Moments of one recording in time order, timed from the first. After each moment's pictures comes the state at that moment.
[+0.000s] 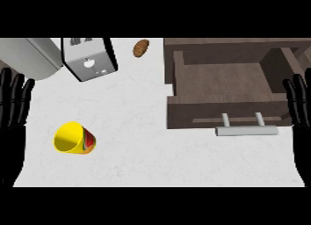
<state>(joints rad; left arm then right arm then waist) 0.00 0.10 0.01 -2.10 -0.03 0.02 -0.01 -0.01 -0.07 0.00 -2.10 0.05 -0.01 -0.01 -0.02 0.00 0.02</state>
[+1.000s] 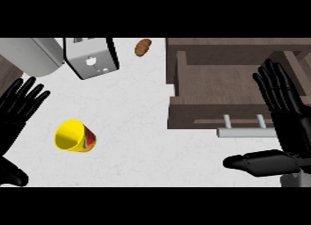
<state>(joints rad) -0.07 0.38 0.20 -1.58 0.60 -0.58 0.00 -0.11 -0.13 0.00 -1.96 -0.05 0.12 0.08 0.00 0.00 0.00</state>
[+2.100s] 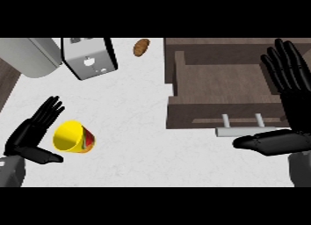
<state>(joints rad) -0.30 0.40 0.21 -0.68 0.05 -0.60 -0.59 -0.25 -0.17 -0.09 -1.87 -0.10 0.17 0.10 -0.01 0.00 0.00</state>
